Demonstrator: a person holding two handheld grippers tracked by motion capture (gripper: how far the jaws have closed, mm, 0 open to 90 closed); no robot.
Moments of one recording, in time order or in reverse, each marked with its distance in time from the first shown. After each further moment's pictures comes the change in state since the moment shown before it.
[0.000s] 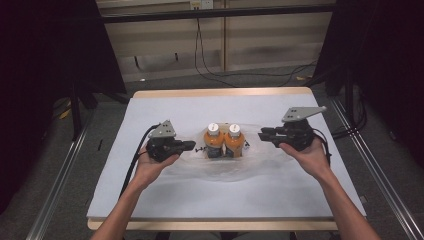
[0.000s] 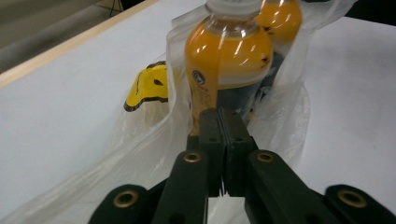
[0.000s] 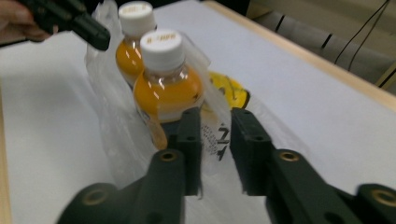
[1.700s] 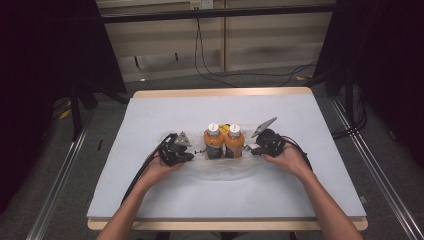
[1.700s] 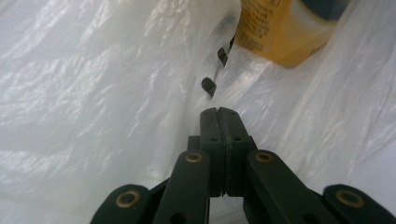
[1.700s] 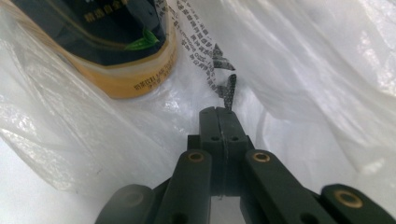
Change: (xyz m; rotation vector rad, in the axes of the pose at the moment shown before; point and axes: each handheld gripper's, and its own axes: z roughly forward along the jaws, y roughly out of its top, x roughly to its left) left arm 0.014 -0.037 0.052 0.351 0.073 0.075; right arm -0.021 -0.048 0.098 0.447 -0.006 -0.030
